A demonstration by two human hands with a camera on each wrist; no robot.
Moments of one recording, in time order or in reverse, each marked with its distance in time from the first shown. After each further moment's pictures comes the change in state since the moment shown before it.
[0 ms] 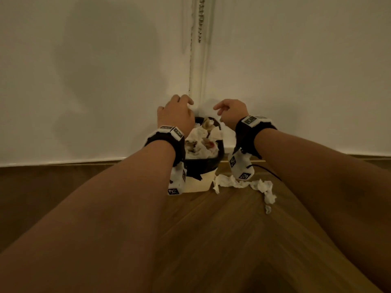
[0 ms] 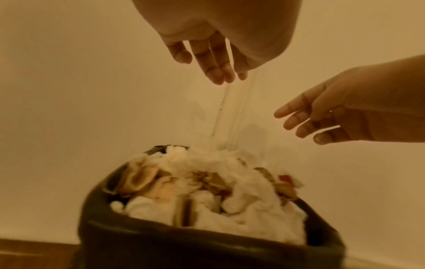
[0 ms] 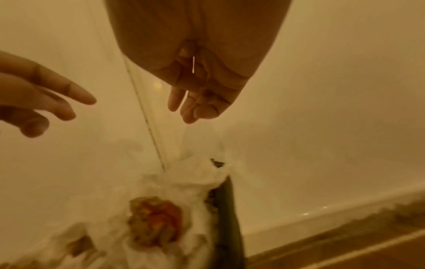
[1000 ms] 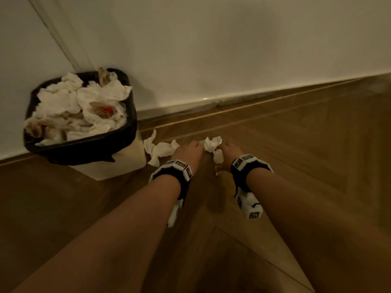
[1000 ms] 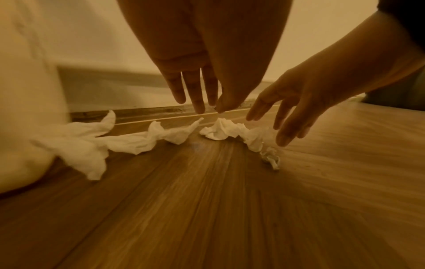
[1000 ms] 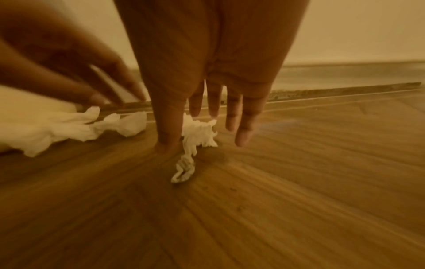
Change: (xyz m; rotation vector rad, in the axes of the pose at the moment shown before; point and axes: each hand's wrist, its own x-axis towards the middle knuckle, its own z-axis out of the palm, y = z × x) left_hand -0.112 0.109 0.268 0.186 -0.775 0.371; right_hand -0.107 0.292 -0.011 -0.569 -0.495 0.417
